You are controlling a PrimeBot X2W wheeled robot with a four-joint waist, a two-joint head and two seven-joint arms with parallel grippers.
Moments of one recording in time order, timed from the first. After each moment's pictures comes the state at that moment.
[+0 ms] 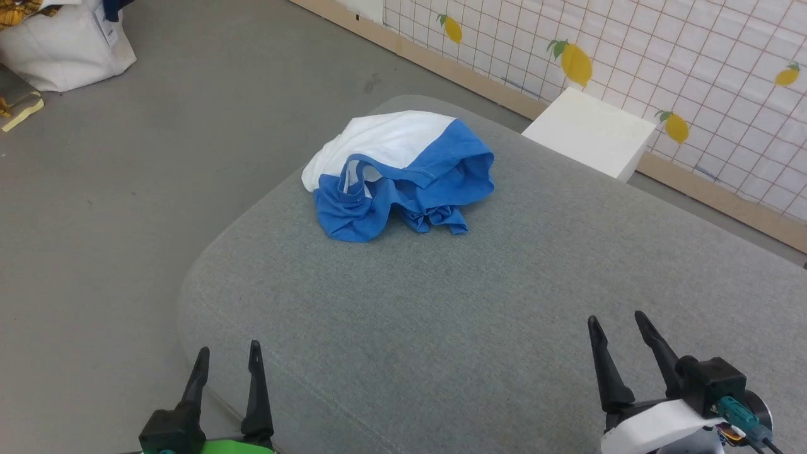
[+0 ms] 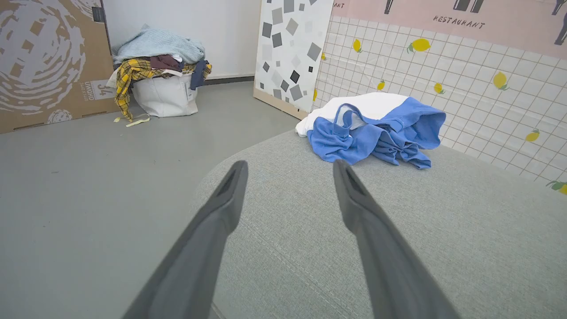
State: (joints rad) left arm 0.17 0.06 -0.05 0.01 -0.17 0.04 -0.25; right arm 0.04 -0.05 0.02 0.19 0.12 0.13 -0.23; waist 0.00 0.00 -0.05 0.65
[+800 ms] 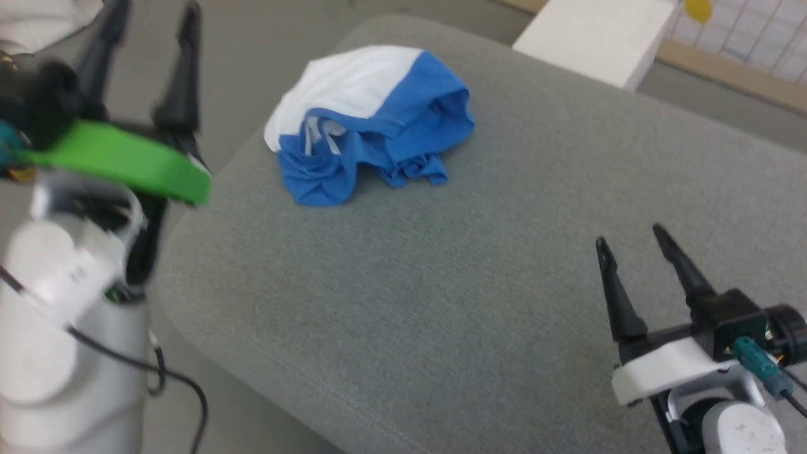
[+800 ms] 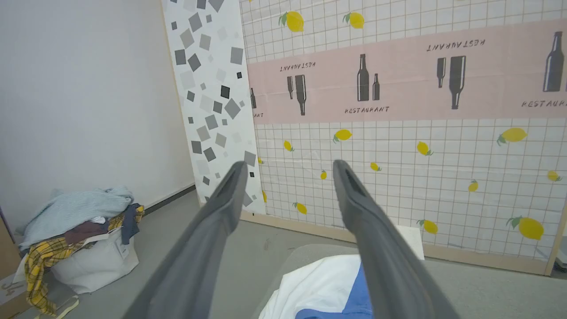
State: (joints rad) left arm -0.55 0.26 -0.03 -0.11 -0.32 -0.10 0.11; right arm -0.03 -0.05 0.02 -0.12 -0.04 0.13 -0.05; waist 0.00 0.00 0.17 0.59
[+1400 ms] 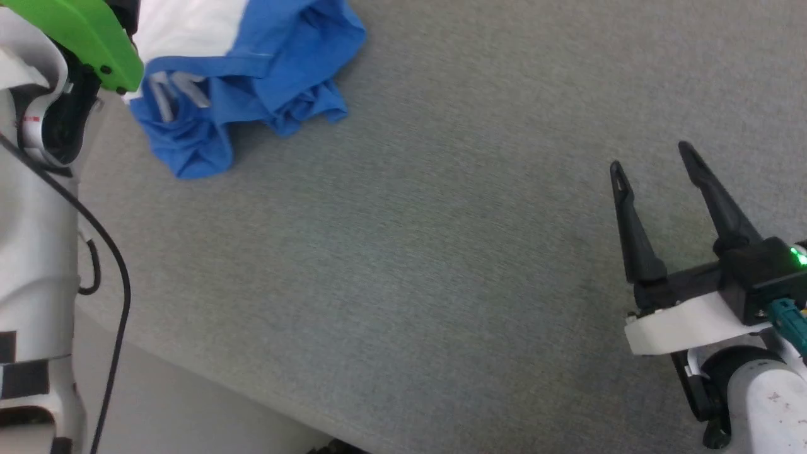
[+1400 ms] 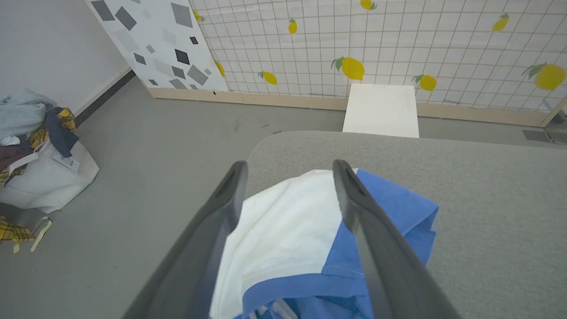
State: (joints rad) left arm -0.94 0.39 -0.09 0.36 -0.44 -0.12 0.33; right arm -0.14 -0.08 0.06 -0.31 -0.09 0.13 0.05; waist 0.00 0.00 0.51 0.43
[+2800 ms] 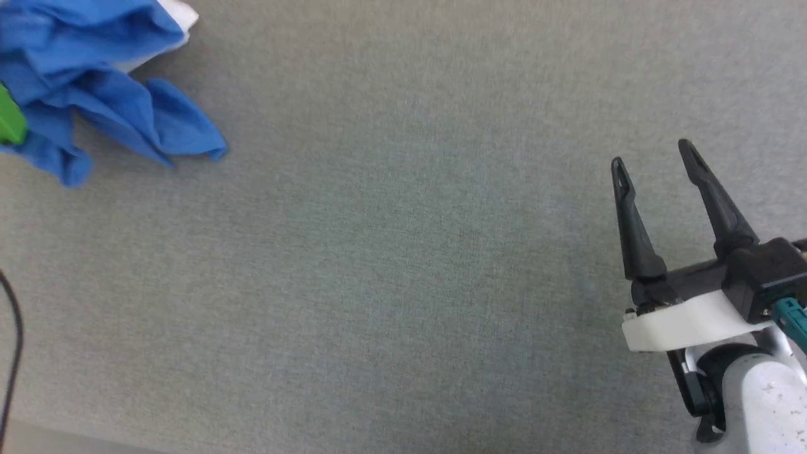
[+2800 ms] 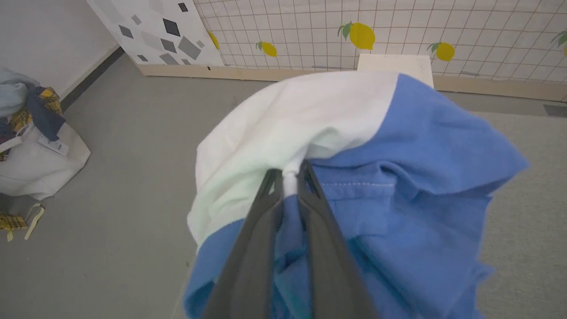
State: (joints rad) left arm -0.92 0.62 -0.16 0.63 -0.53 -0.13 0.19; right arm -0.16 -0.06 0.04 -0.26 -0.05 0.13 -0.01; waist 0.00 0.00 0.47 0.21
